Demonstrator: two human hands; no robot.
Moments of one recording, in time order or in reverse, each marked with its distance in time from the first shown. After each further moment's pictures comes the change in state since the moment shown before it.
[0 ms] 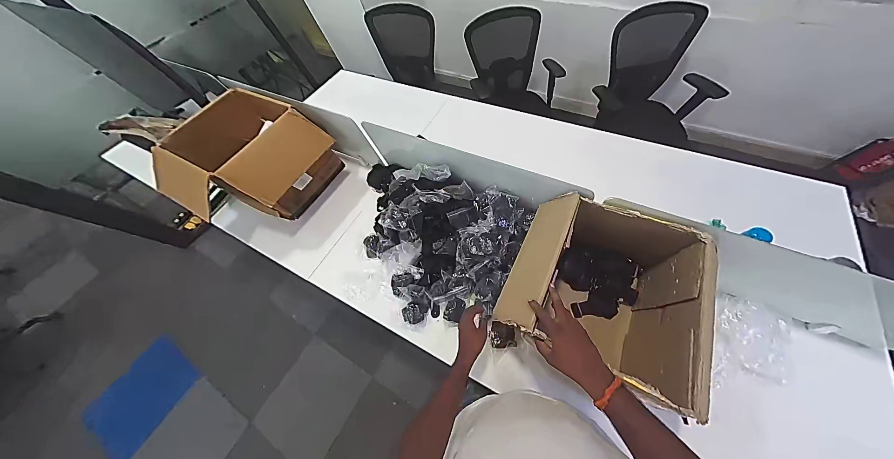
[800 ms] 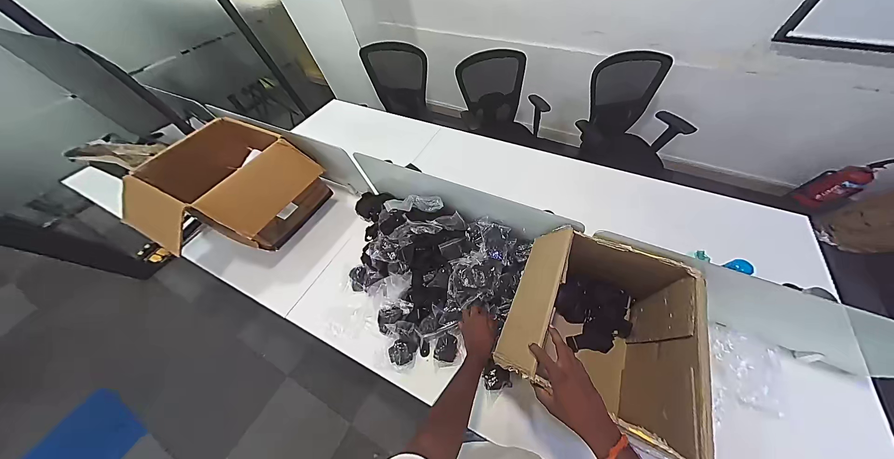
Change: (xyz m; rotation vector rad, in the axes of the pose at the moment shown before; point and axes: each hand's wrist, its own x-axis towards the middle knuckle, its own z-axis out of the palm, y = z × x) left_hand 0.094 0.057 0.032 0.653 -0.027 -0.072; right_hand -0.008 0.005 0.009 -0.025 0.119 0.015
